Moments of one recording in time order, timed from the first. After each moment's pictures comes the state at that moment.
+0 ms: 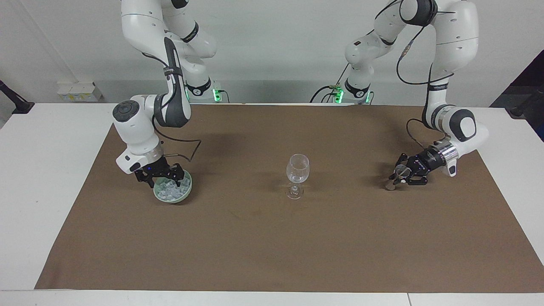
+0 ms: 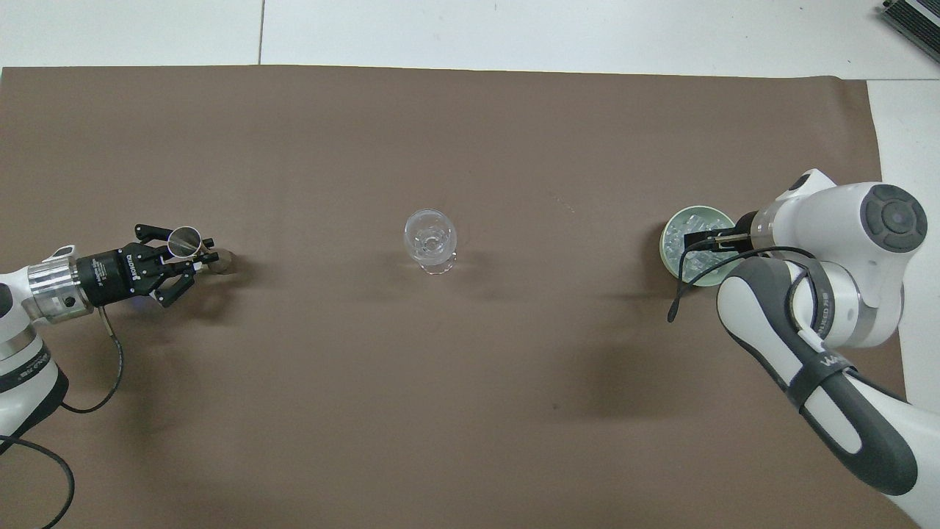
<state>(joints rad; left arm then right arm) 0.46 0.35 -0.15 -2.12 -1.31 1.91 -0.74 -0.14 0.23 0.11 -2.08 -0.01 2.43 -0.07</state>
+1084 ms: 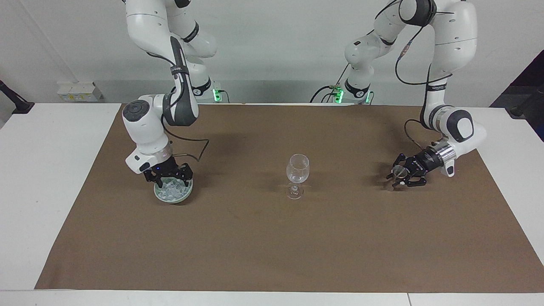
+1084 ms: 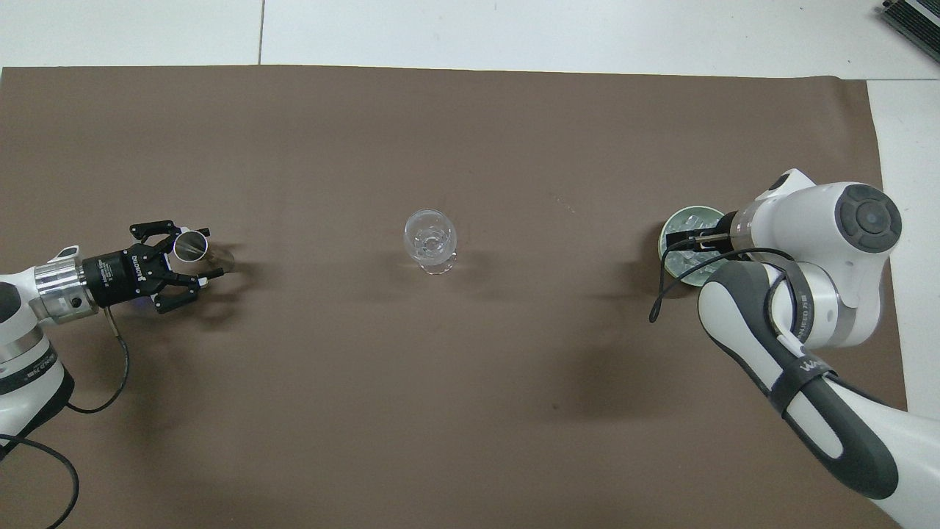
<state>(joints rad) 0.45 0.35 -0.15 -2.13 -1.31 1.94 -0.73 -0.10 0.23 0.11 -2.08 -0.01 2.44 -0.03</state>
